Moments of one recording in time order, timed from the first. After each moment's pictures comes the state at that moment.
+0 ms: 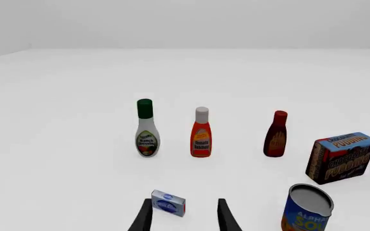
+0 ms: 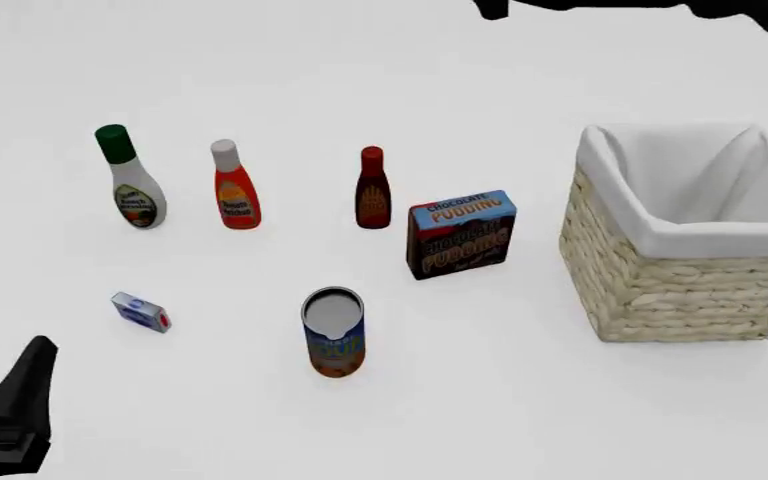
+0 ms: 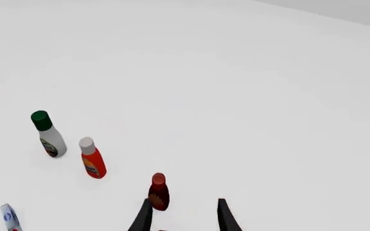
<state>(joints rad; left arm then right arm) 0.00 0.00 0.00 0.00 0.00 0.41 1.54 -1.66 0.45 -0.08</state>
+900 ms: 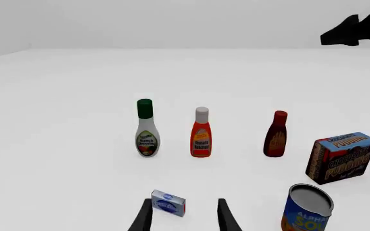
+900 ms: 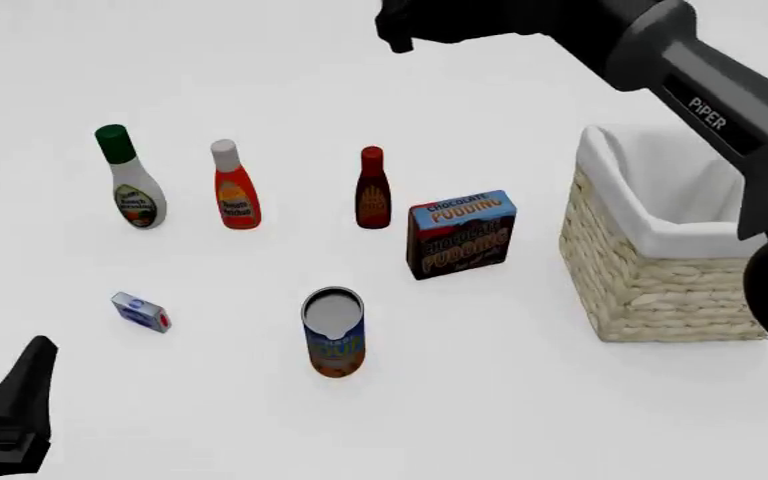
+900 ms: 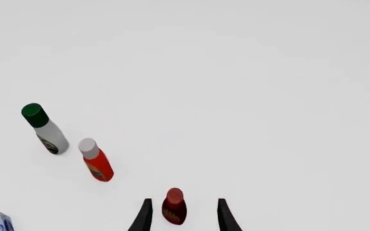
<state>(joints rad) 0.00 0.00 0.00 0.00 0.00 0.47 1.98 -2.10 0.57 -0.06</state>
